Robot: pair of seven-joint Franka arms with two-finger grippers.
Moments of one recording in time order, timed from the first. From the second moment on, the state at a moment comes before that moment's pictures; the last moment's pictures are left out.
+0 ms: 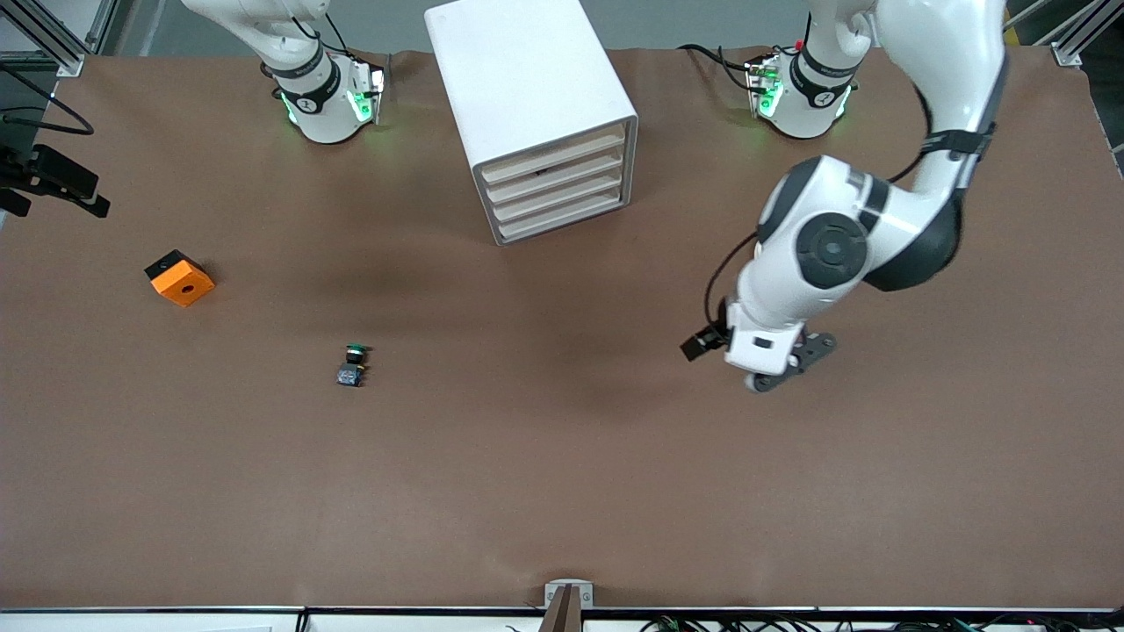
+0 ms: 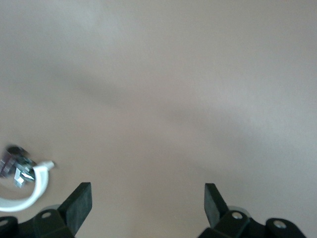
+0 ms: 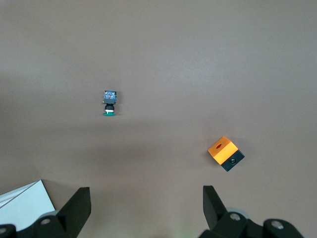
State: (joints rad) left arm -0.13 0.44 -0.32 -1.54 0.05 1.93 -0.94; right arm -0.08 -0.05 0.01 -1.55 0.02 1.48 -0.04
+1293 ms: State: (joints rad) left arm 0.12 0.29 -0.32 -1.49 0.09 1.74 -0.49; right arm -0.10 -0.04 0.01 -1.54 0.02 1.52 -0.04
